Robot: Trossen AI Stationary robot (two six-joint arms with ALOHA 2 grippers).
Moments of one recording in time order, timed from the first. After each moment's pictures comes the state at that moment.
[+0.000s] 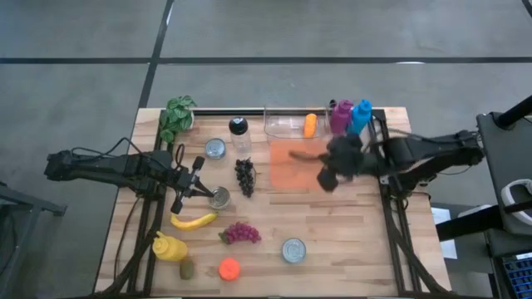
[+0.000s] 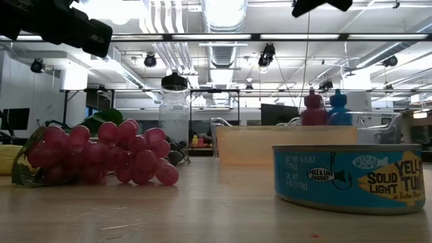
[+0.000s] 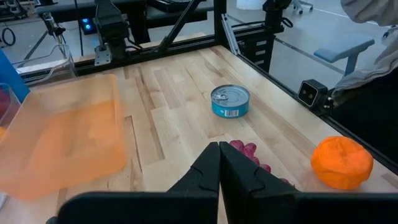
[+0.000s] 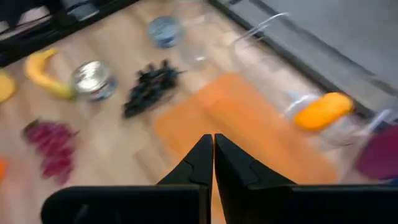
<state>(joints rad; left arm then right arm) -0.04 0.55 0.41 -0.21 0.30 0.18 0.24 1.25 1.36 -1.01 0.58 0.74</state>
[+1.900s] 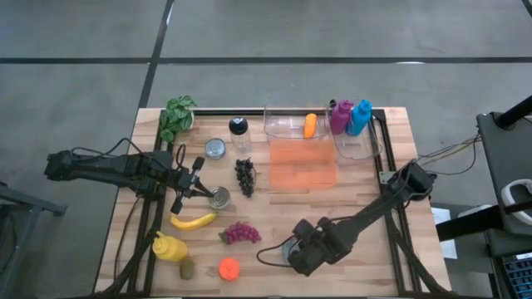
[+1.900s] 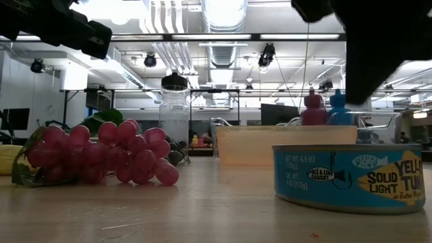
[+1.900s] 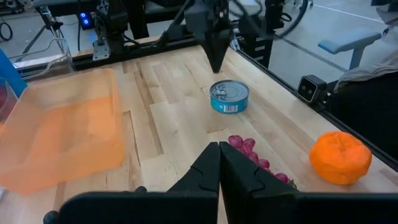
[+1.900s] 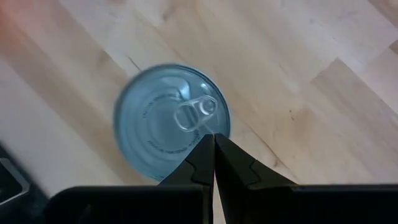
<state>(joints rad) -0.04 0.55 0.41 -0.23 0.30 0.18 0.61 1.93 1.46 -0.87 0.25 1.41</state>
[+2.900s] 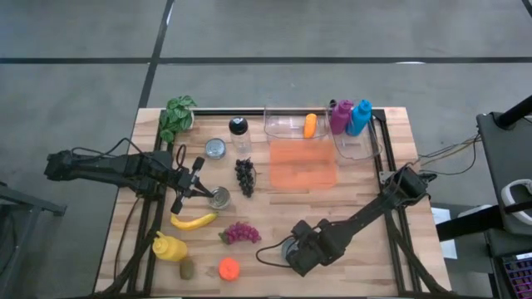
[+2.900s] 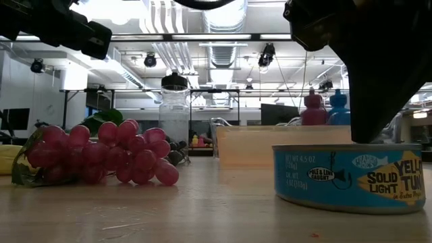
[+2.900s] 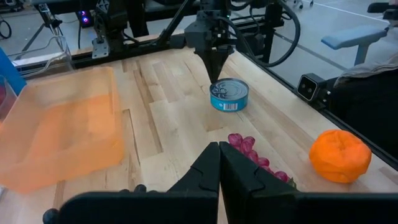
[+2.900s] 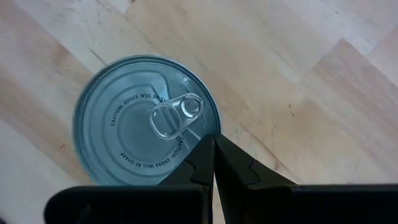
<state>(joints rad) -0.04 0.55 0.41 -0.24 0.30 0.18 0.60 2.00 1.45 -0.88 0.23 1.46</state>
